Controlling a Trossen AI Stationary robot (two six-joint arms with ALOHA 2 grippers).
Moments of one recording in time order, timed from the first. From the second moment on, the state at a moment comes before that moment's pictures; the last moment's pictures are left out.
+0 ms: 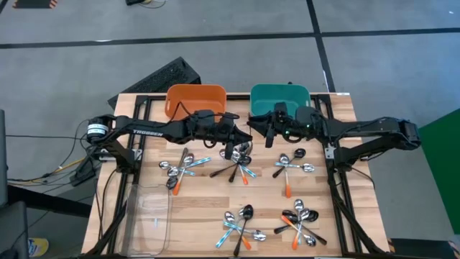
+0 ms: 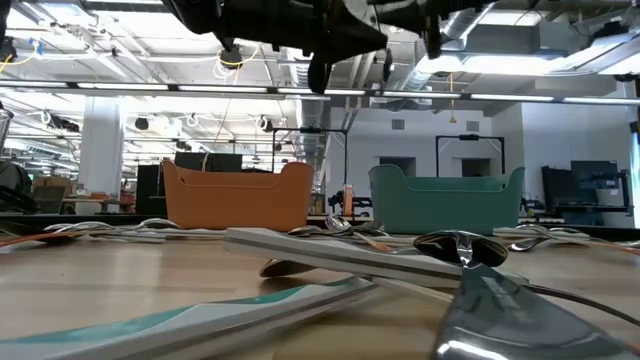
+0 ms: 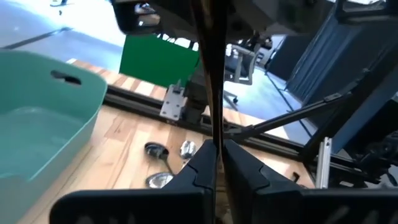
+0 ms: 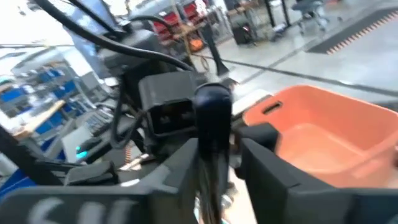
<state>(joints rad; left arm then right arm) 0.15 1.62 1.09 0.37 0.19 -0.31 -0.12 1.14 0.87 0.20 0.15 0.46</state>
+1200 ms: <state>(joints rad) 0.14 1.60 1.09 0.28 -0.10 -0.25 -0.07 1.22 0.87 0.08 0.33 0.56</state>
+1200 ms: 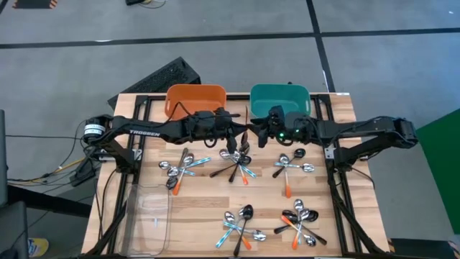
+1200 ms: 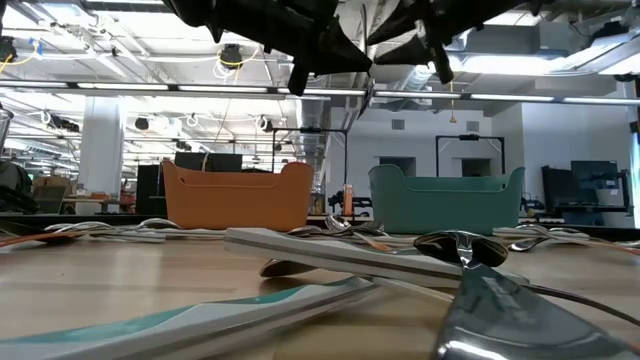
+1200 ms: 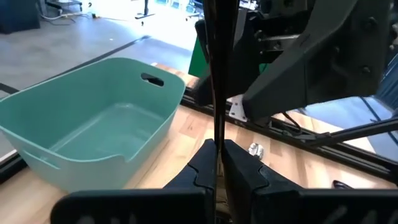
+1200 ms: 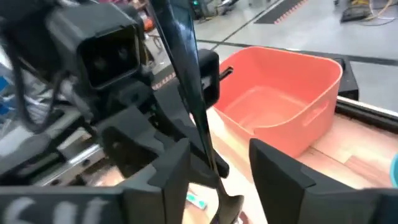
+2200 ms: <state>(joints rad) 0.14 1.60 1.09 0.24 -0.11 -0.26 -0.12 1.26 0.94 0.08 0.32 0.50</state>
